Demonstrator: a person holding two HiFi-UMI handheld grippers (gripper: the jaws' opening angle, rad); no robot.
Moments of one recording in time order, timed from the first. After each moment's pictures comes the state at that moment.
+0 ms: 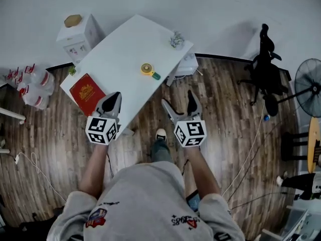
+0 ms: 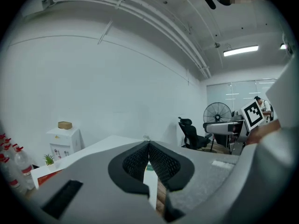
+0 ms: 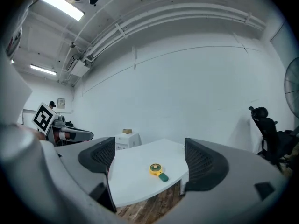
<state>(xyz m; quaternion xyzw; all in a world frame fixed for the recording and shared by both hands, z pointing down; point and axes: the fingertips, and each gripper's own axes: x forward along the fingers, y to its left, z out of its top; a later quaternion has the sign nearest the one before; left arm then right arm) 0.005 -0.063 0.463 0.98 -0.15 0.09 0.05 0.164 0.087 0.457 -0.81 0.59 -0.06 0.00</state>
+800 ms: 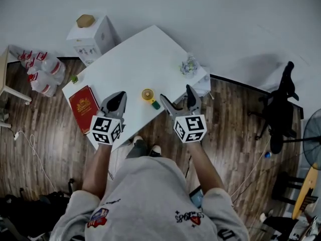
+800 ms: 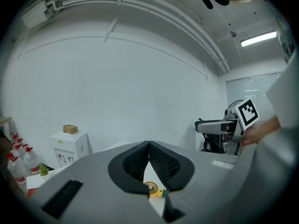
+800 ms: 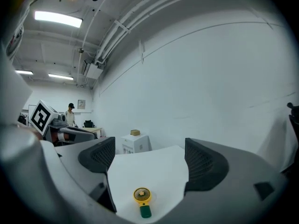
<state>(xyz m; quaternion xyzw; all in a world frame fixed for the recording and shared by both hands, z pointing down) 0.171 -0.167 0.445 0.96 -0.25 0.09 0.06 0.340 -0.087 0.439 -0.72 0.69 -0.06 -0.01</state>
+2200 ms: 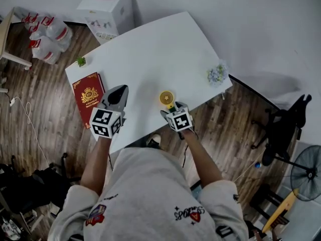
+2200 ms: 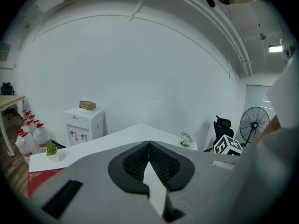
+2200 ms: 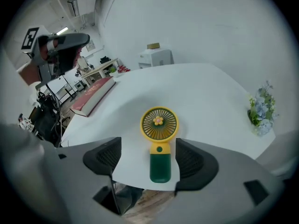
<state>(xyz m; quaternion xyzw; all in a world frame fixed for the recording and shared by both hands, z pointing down) 0.121 -0.325 0.550 0.93 -0.31 0.15 0.15 0.274 -0.201 0.743 -0.51 0.70 -0.36 -0.34</state>
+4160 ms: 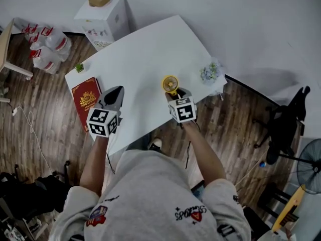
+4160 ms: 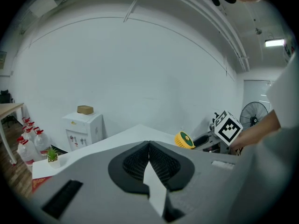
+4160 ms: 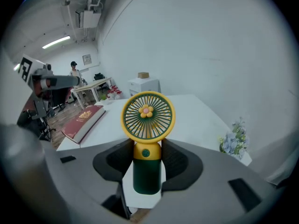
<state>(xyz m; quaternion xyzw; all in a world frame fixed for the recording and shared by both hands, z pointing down) 0.127 -0.304 0.533 0.93 -0.30 0.16 0.13 0.321 -0.238 0.652 -0.59 0.70 -0.28 -0.28</state>
